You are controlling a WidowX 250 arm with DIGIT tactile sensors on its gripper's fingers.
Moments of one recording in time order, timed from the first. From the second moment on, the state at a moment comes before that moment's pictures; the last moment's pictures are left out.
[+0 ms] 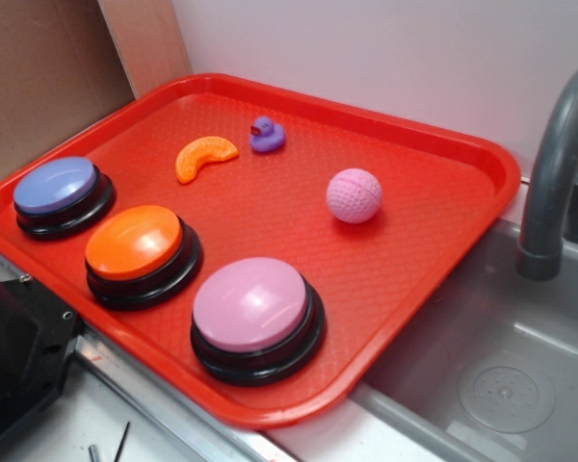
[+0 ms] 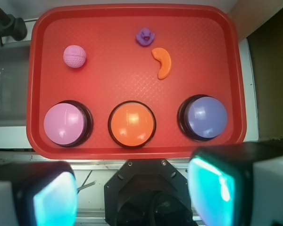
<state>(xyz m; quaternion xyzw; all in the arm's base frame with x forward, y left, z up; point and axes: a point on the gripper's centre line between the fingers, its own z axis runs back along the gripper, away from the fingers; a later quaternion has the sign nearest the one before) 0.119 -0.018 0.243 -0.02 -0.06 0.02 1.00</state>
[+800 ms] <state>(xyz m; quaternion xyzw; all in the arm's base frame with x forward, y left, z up) 0.167 -0.006 0.211 -0.05 -0.05 0.10 0.99</state>
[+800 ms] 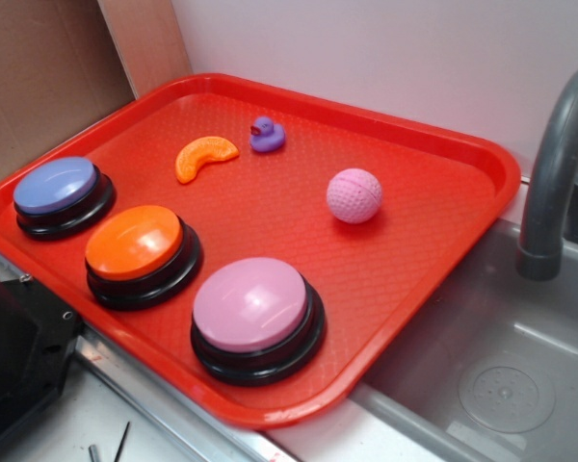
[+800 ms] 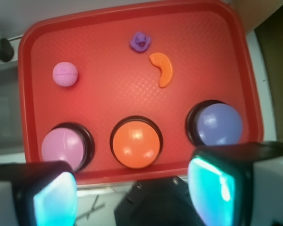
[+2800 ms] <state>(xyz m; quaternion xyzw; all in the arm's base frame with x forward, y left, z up) 0.264 0.068 0.018 0.02 0.04 0.13 0.99</state>
